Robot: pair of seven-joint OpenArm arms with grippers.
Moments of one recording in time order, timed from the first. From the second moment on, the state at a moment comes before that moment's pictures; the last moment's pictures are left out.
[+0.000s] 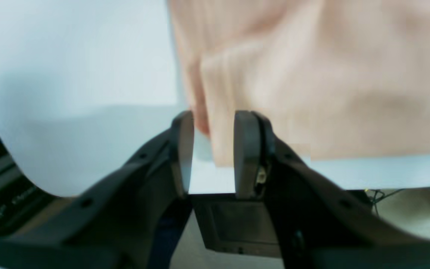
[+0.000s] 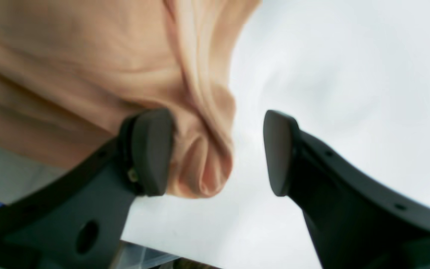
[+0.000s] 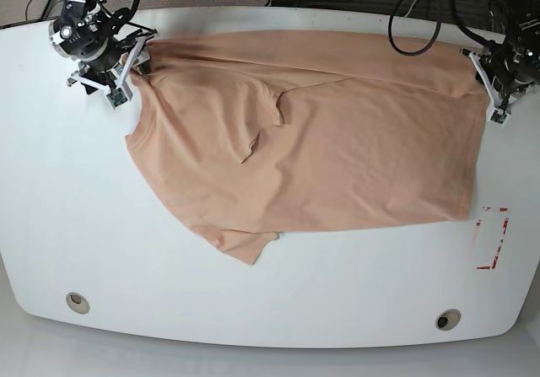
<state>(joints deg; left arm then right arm) 15.6 -18.6 -33.5 105.7 -14.9 -41.9 76.8 -25.0 13.3 24.1 109.8 12.4 40.2 -56.9</state>
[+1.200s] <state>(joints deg) -24.9 -13.0 -28.9 88.2 -13.7 -38.7 70.4 25.2 10.3 23.7 64.4 11.2 40.1 -48.0</state>
